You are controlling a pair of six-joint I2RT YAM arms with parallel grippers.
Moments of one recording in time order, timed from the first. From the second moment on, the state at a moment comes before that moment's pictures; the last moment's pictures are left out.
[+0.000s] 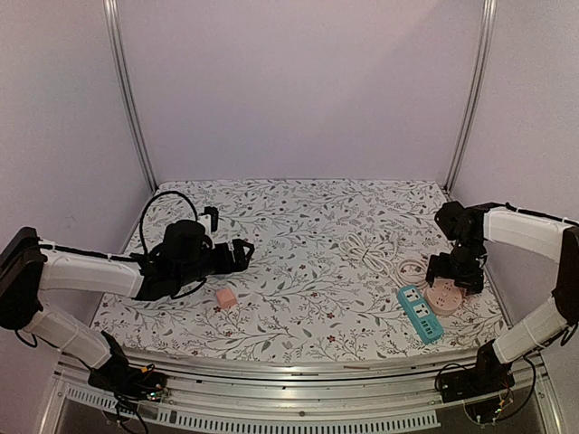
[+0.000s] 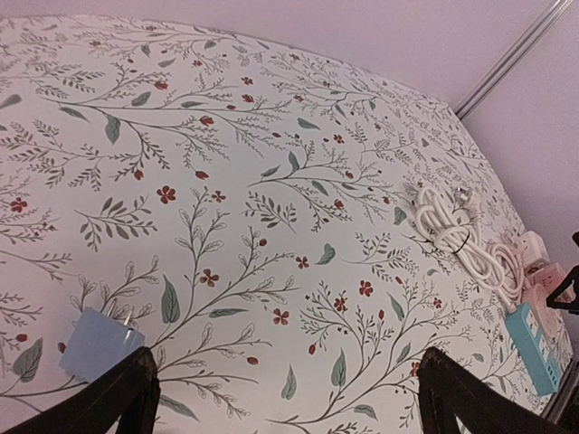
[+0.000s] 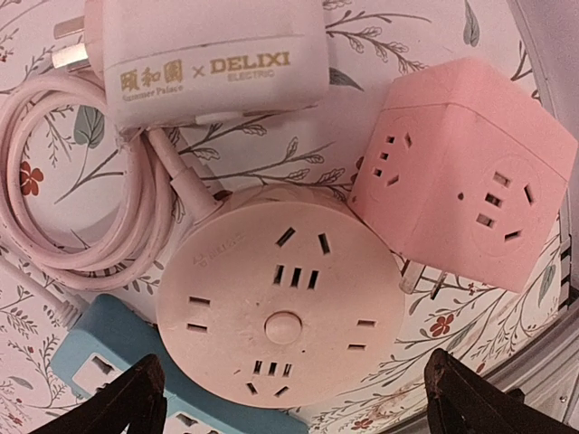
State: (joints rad) left arm -0.75 1.38 0.57 0.34 -0.22 -0.60; right arm 0.26 1.44 0.91 -0.99 0.18 0.71
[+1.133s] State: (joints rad) left arm -0.75 1.38 0.56 0.34 -0.23 -0.60; right arm 0.34 1.76 1.11 -0.84 0.25 0.62
